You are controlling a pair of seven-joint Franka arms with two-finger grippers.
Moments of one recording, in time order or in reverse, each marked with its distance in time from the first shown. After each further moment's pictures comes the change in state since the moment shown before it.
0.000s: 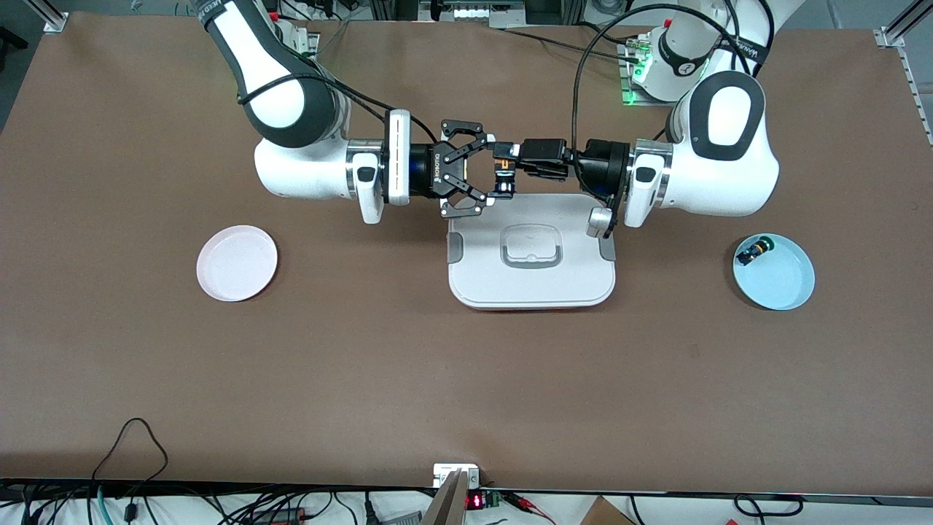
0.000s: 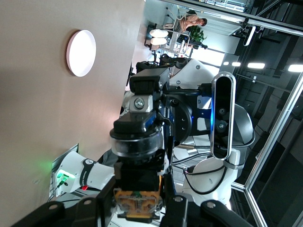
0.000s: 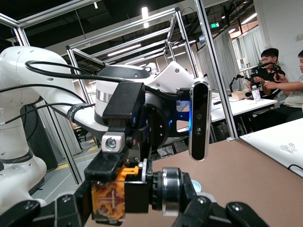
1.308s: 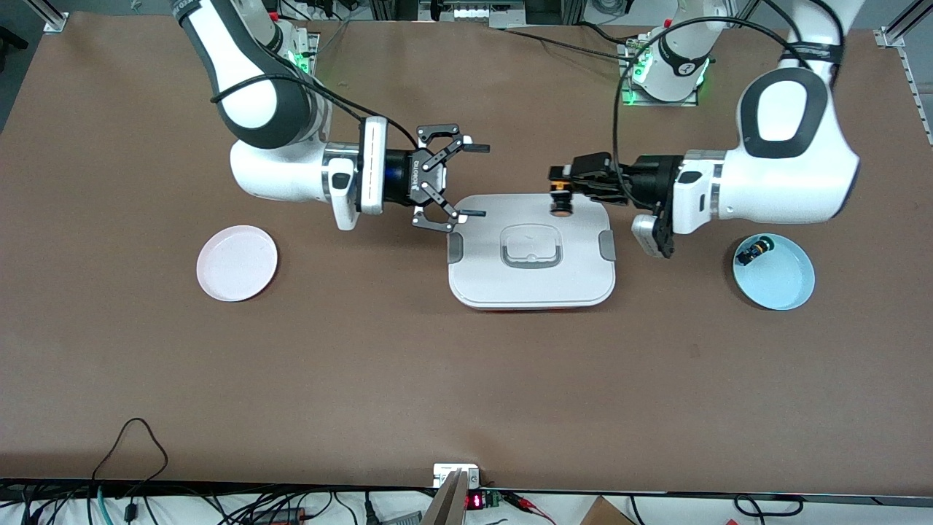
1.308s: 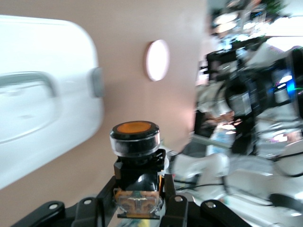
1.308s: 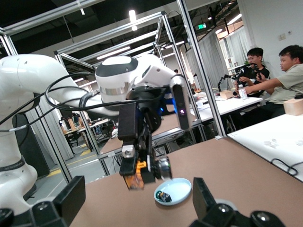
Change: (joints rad) left arm 0.125 0.005 0.013 0.115 0.527 -0.119 0.004; right arm -0.054 -0.039 -0.010 -0.041 -0.023 0.000 0.046
